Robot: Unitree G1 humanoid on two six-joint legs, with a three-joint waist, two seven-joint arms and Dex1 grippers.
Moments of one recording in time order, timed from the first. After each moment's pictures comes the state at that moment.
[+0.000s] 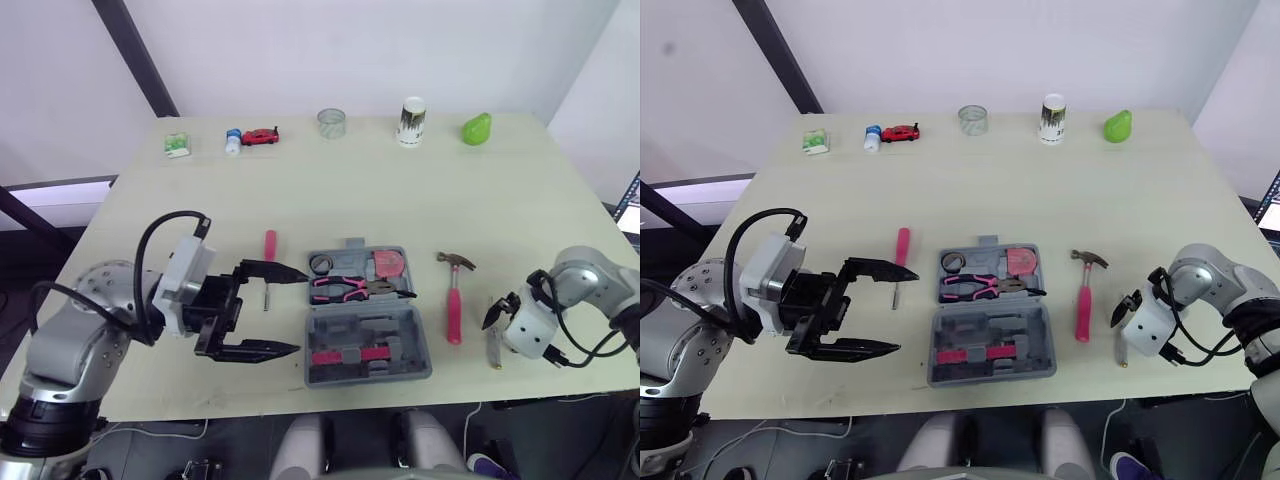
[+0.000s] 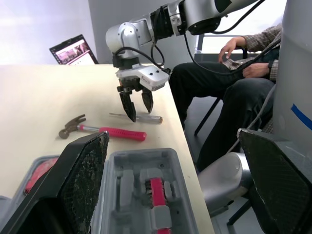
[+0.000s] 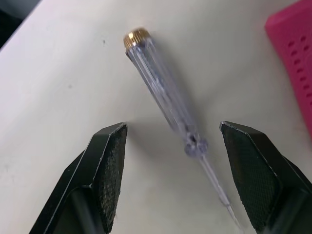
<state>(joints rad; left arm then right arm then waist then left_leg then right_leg) -0.14 0.88 0.19 -0.38 -0.78 0.37 -1.43 -0.74 -0.89 0.58 0.76 -0.37 -1.04 1.39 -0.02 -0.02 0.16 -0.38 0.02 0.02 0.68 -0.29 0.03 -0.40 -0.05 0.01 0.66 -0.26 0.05</state>
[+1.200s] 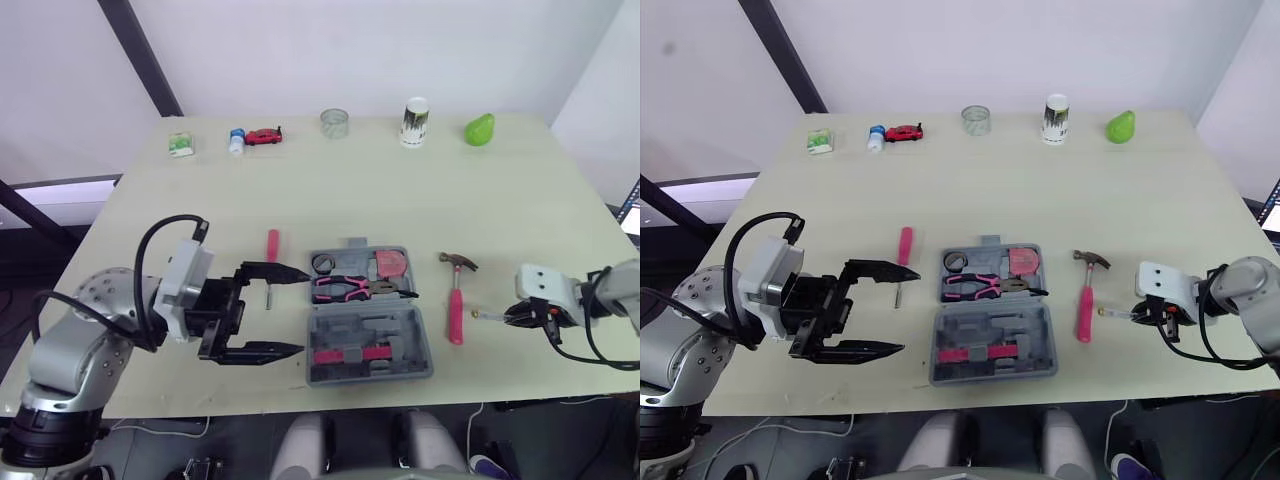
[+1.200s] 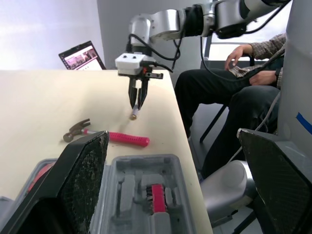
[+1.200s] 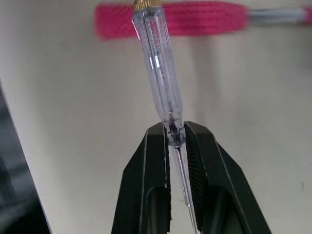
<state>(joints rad) -0.12 0.85 0.19 -0.40 -0.79 0.36 -1.40 -0.22 -1.04 0.11 -0.05 0.11 0.53 1.22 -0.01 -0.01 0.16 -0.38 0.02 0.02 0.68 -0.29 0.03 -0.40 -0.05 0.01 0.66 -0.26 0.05</state>
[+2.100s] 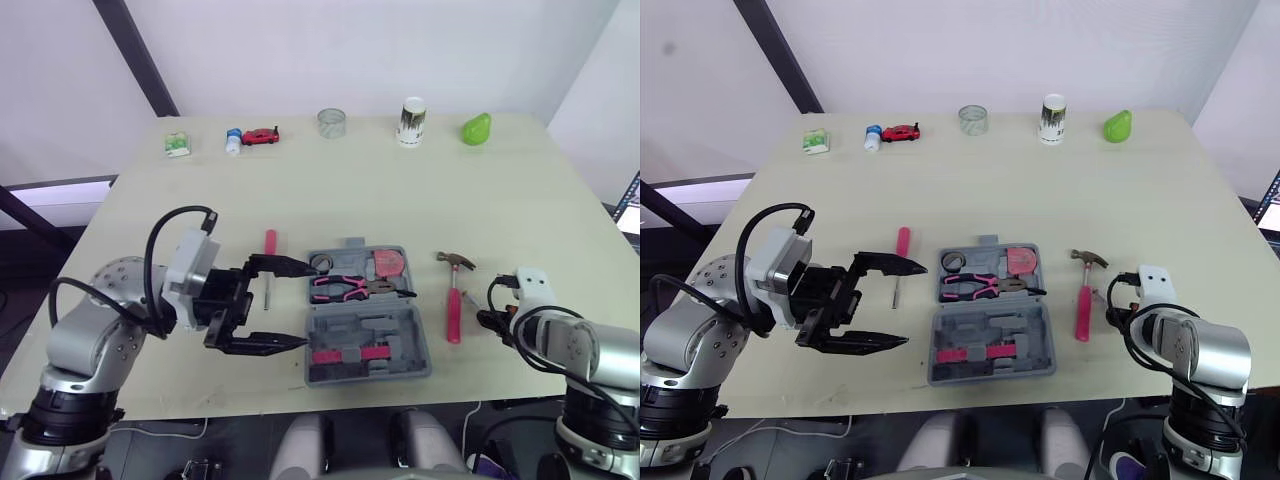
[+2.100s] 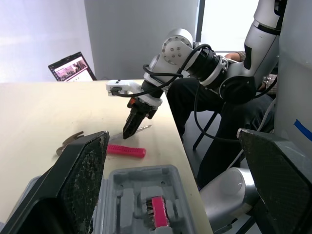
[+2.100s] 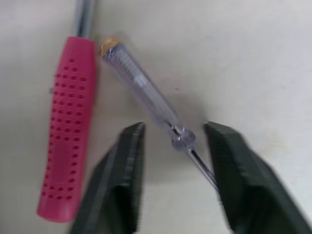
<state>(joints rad) -0.20 0.82 0.15 -0.35 -0.79 0.36 -1.44 -0.24 -0.27 -0.31 -0.45 0.13 1.61 0.31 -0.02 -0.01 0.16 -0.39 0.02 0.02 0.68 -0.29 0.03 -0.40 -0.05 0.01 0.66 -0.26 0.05</state>
